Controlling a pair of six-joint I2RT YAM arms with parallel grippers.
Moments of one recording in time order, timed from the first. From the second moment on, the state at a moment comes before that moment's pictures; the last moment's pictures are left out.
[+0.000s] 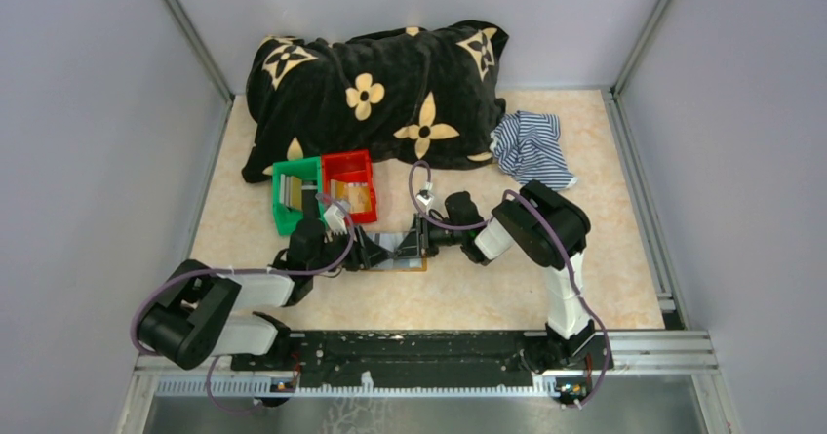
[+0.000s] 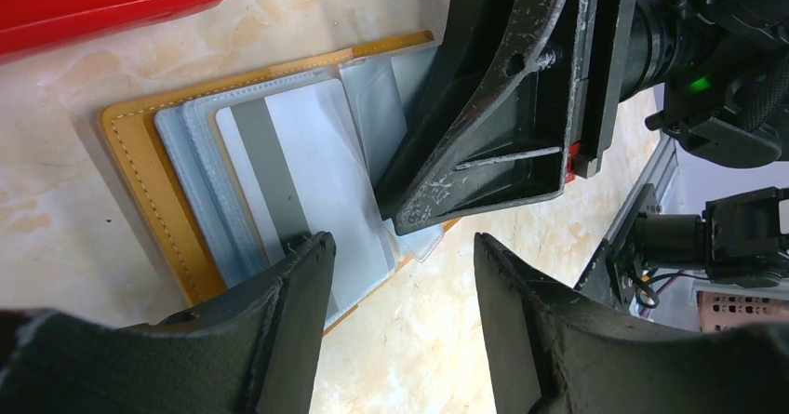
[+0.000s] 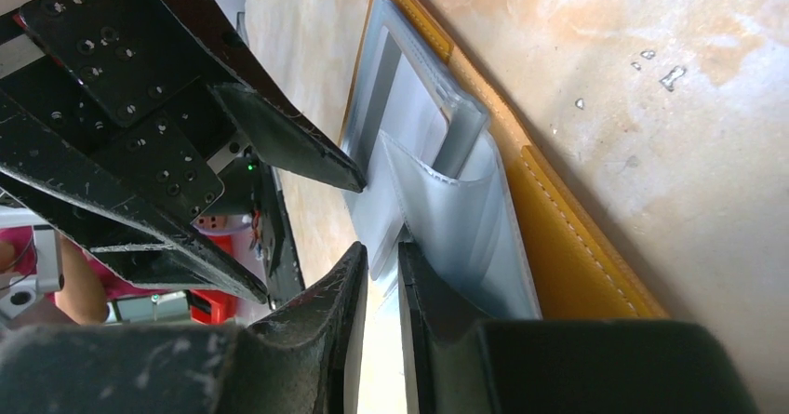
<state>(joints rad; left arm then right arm) -0.50 1.32 0.18 0.70 0.42 -0.69 0.68 2.03 0.69 0.90 -0.76 0.88</state>
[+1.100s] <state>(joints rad) -0.50 1.41 0.14 0.88 0.45 -0.72 0.68 2.03 0.79 0.72 -0.73 0.87</state>
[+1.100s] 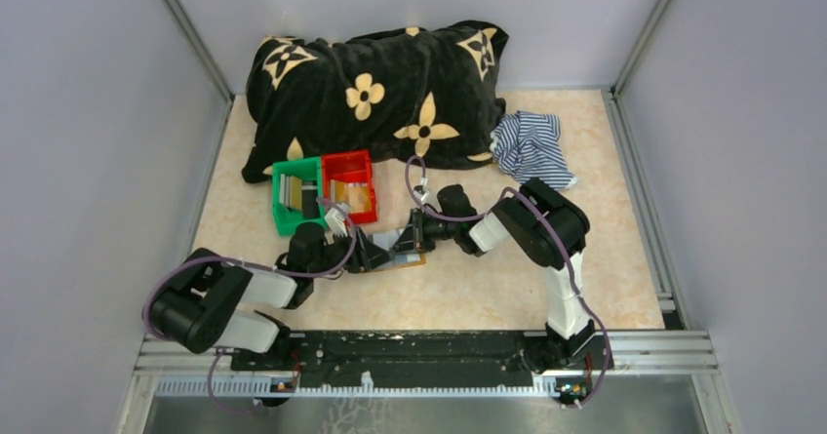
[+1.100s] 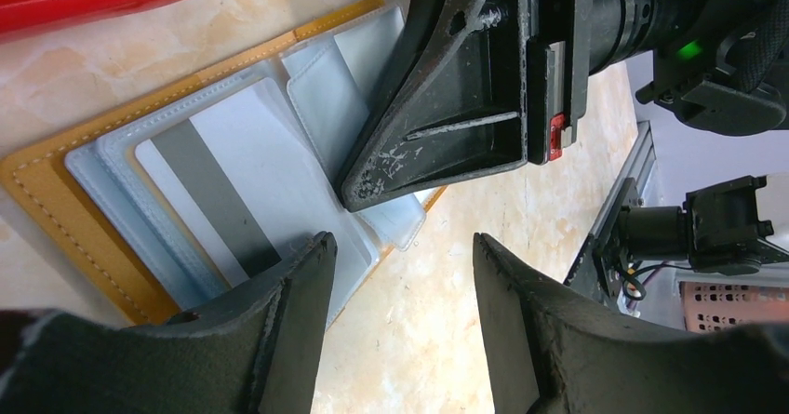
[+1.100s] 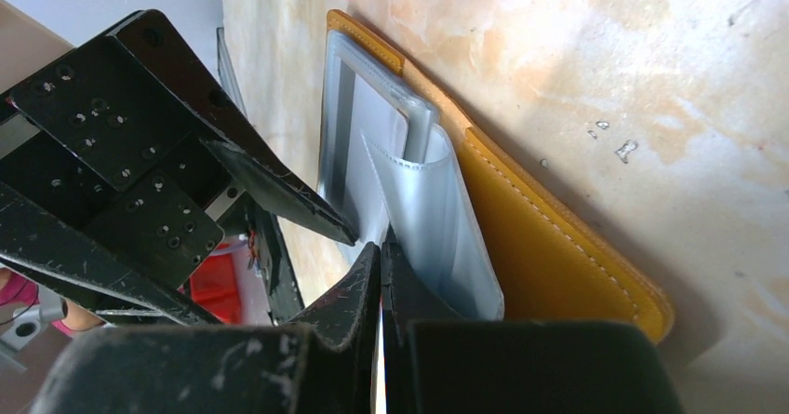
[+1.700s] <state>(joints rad) -0.49 1.17 0.15 0.56 0.37 -0.67 0.68 2.03 0.77 0.74 -0.73 0.87</state>
